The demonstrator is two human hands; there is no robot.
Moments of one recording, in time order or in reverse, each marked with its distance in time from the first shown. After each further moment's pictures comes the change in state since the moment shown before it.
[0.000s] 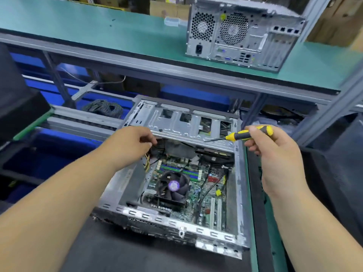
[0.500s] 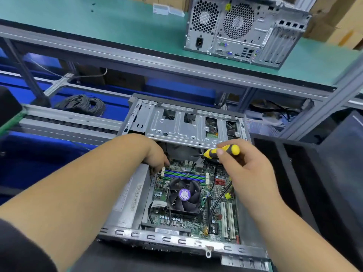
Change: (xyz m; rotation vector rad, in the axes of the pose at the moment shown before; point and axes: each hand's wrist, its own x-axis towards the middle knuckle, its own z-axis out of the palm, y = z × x) left_hand 0.095 -0.010 0.050 0.766 -1.028 0.075; right_hand -0.035 0.019 0.067 -0.393 -0.094 -0.048
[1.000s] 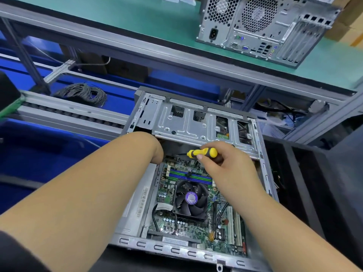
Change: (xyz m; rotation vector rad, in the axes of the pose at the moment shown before) left_hand 0.040 -0.038 0.006 0.130 0.024 -0.180; right_hand 0.023 0.012 0.046 -0.356 -0.222 -0.011
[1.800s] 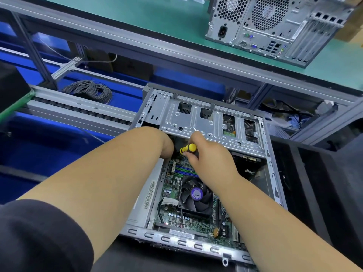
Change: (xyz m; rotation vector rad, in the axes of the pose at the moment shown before) left_hand 0.000 0.010 -0.003 -0.019 0.051 0.092; right_hand 0.028 -0.006 0.045 -0.391 -0.098 -0.352
